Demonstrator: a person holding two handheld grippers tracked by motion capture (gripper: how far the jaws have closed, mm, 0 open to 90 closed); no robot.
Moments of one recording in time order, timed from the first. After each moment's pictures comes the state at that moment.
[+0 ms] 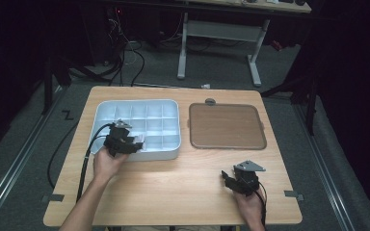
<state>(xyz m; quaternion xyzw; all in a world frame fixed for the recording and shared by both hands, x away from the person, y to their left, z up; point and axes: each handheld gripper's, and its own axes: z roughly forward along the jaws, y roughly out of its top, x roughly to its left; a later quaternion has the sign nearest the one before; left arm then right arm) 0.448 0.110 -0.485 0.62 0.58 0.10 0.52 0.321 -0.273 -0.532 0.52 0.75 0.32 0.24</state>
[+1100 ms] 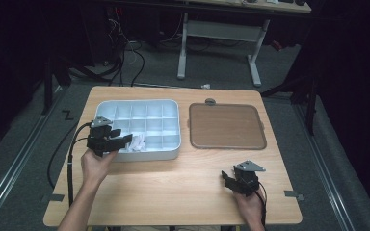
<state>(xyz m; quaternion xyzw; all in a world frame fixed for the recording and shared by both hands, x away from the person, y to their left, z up) 0.423 0.142 -0.435 0.54 0.58 0.13 0.59 0.321 -0.273 -0.532 0.52 0.75 0.32 0.24</state>
